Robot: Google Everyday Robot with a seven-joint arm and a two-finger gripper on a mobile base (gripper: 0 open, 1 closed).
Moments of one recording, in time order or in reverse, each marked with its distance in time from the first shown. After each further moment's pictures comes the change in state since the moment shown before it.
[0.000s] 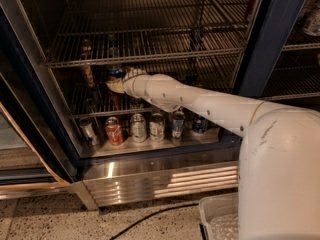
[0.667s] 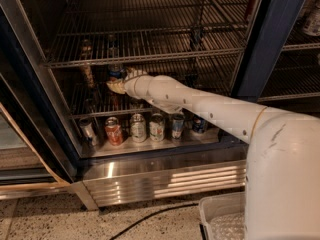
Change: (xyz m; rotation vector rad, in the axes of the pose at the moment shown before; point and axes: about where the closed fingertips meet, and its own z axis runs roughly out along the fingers) arm 0.000 0.003 -0.003 -0.018 -0.025 0.029
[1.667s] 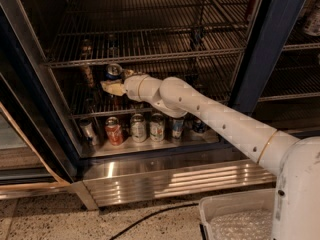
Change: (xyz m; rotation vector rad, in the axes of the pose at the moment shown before) arm -0.033 0.029 -0.030 -0.169 -0.160 0.157
